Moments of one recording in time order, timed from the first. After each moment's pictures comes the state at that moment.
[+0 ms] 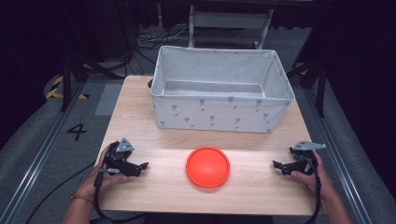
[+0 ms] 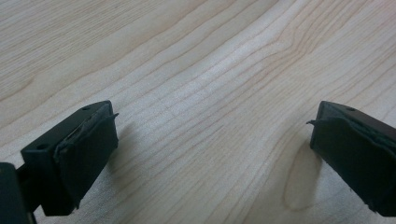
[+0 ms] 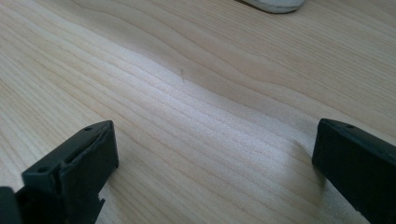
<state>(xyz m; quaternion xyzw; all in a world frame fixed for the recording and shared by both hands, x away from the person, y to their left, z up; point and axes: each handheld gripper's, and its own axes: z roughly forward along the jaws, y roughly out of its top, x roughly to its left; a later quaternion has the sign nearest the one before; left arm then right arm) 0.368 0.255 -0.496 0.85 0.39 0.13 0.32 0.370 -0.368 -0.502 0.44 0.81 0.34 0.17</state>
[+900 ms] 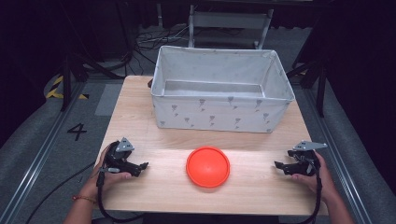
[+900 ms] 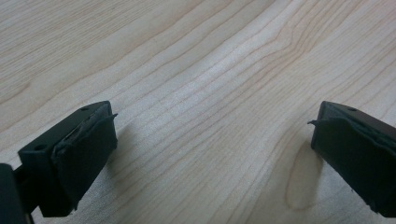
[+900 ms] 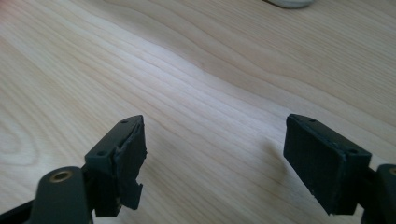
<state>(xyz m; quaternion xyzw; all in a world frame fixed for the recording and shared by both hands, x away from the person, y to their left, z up) 0.370 0.257 -0.496 0.86 0.37 0.13 0.32 0.361 -0.363 -0.485 0.44 0.83 0.32 0.15</state>
